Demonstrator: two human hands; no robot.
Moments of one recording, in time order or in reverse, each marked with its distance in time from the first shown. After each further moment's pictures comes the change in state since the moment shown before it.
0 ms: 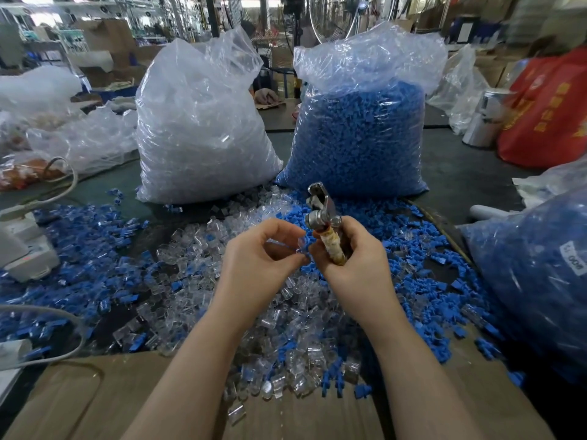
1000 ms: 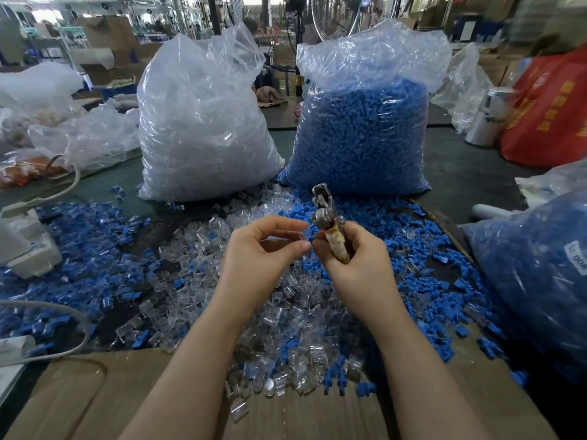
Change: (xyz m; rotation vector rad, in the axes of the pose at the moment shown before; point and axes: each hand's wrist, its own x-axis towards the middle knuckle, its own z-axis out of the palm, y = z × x) left_hand 0.001 0.009 -0.004 -0.147 -0.001 -0.043; right_hand 0.002 0.007 0.000 -0.007 0.005 0.061
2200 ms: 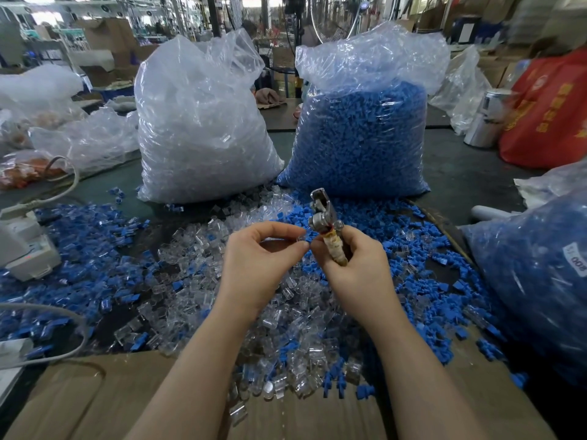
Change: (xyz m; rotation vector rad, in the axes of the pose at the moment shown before) left_hand 0.003 -0.006 0.008 -0.003 0.114 -0.054; right_hand -0.001 0.006 0.000 -0.064 -0.010 0.015
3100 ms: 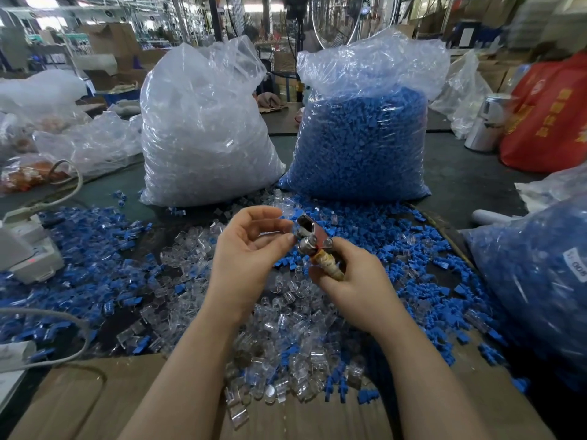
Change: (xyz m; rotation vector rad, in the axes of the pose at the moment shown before) left_hand 0.006 -0.001 -0.012 -0.267 -0.048 0.080; right_hand -0.001 0.001 -0.009 -0.251 -0.174 0.009
